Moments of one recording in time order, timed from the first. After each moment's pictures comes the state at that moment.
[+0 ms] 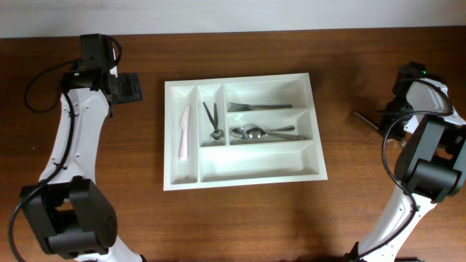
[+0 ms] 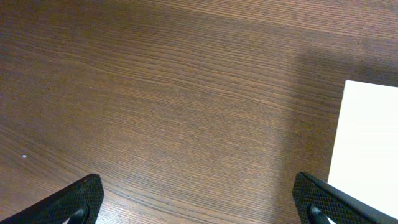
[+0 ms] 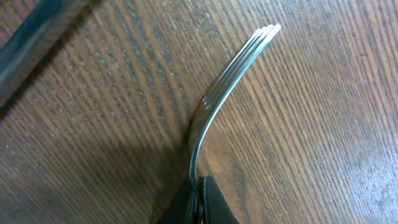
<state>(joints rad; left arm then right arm) 0.07 1.83 1.60 -0.83 -0.22 -0.07 -0.38 2.24 1.70 -1.05 0.19 1.70</state>
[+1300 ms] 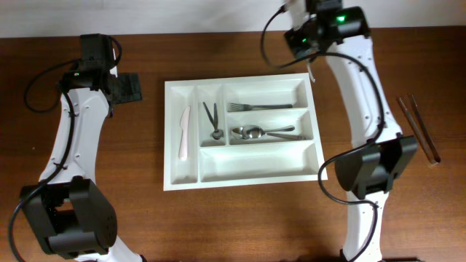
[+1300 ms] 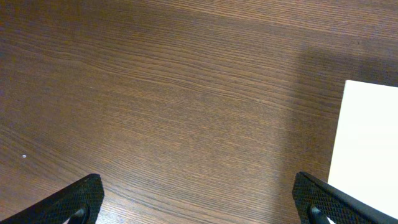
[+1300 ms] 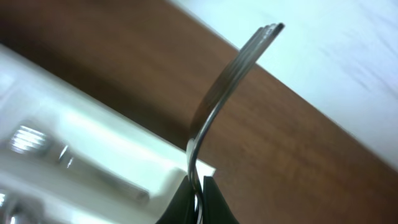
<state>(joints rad) 0.07 1.83 1.60 -0.83 -0.22 -0.07 0.22 2.24 2.44 -1.15 0.06 -0.44</state>
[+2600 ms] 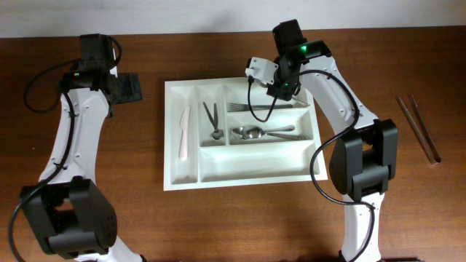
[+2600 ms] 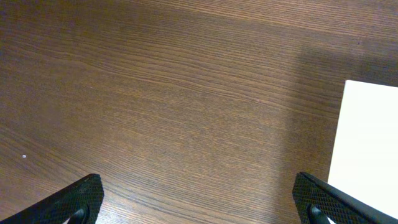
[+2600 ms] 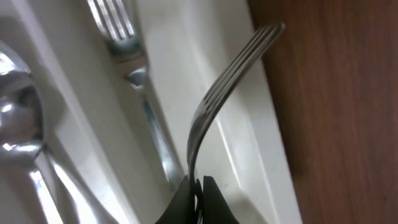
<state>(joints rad) 0.07 1.83 1.60 -0.83 -0.22 -0.07 0.27 2.24 2.00 -1.00 -0.11 -1.03</state>
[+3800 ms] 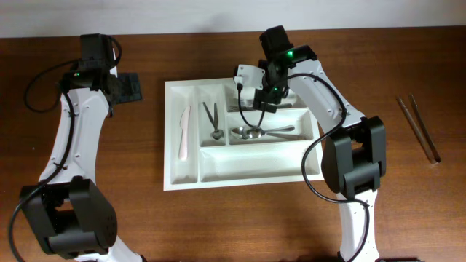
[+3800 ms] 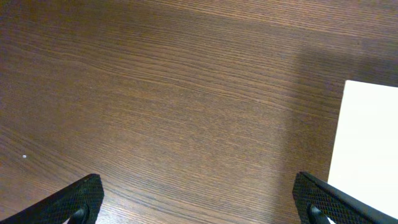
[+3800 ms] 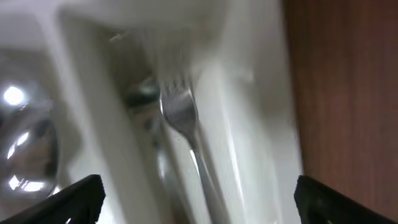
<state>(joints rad) 0.07 1.83 1.60 -0.83 -0.22 -0.07 0.32 2.28 2.00 -0.92 -0.16 -1.03</state>
